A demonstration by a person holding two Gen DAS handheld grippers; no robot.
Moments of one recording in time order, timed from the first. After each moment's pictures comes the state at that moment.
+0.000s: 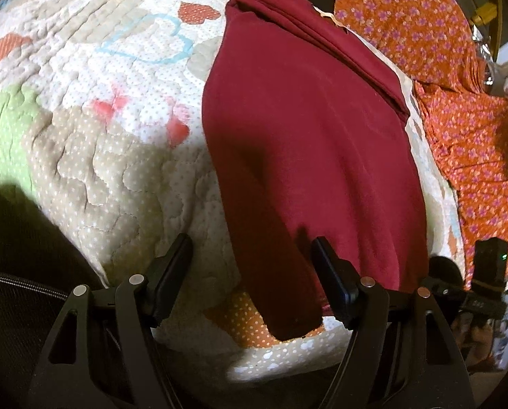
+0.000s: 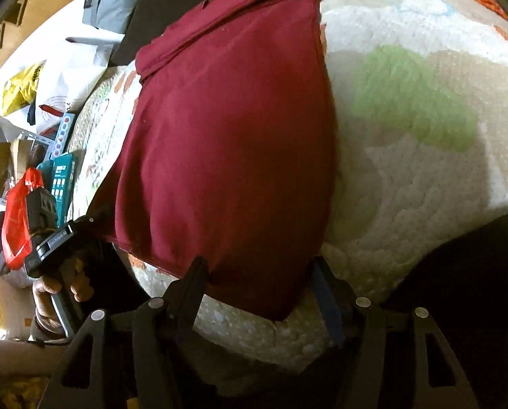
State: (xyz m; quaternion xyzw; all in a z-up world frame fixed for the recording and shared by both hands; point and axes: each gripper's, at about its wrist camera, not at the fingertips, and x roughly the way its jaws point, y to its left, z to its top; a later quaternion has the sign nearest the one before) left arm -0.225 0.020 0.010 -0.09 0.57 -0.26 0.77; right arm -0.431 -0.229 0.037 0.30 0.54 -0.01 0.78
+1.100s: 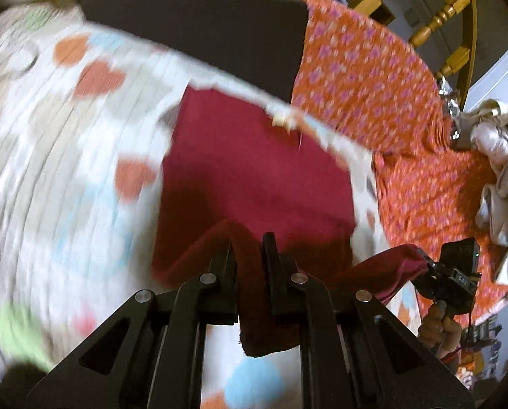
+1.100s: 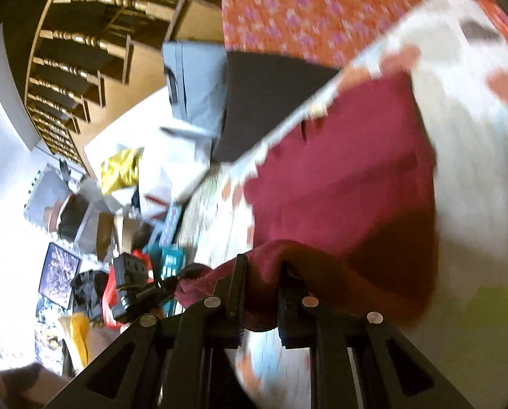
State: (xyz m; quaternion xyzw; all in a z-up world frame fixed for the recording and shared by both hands) left arm -0.090 -0.023 0.126 -0.14 0.47 -0.31 0.81; right arm -0.317 -0.307 0.131 0.41 0.31 0.13 0.84
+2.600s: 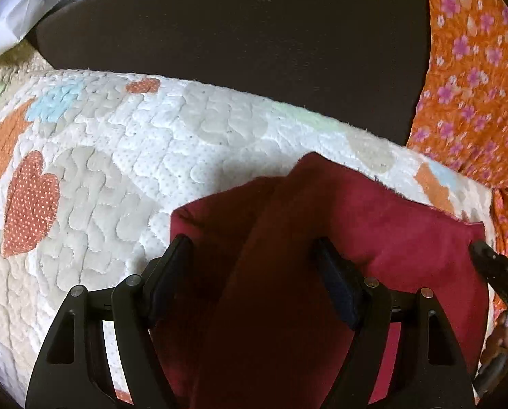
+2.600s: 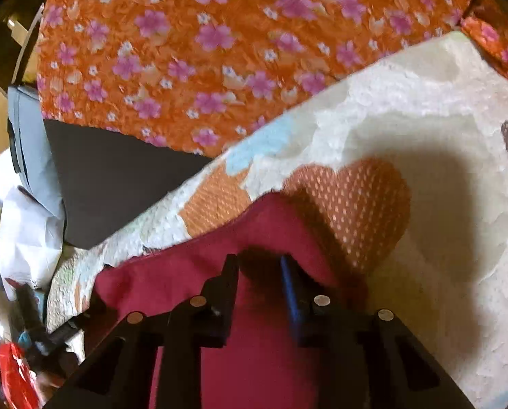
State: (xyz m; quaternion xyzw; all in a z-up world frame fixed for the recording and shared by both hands) left arm 0.129 -0.137 0.049 -0.03 0.49 -0.17 0.85; right arm -0.095 -0.458 0.075 0.32 0.37 -0.12 0.87
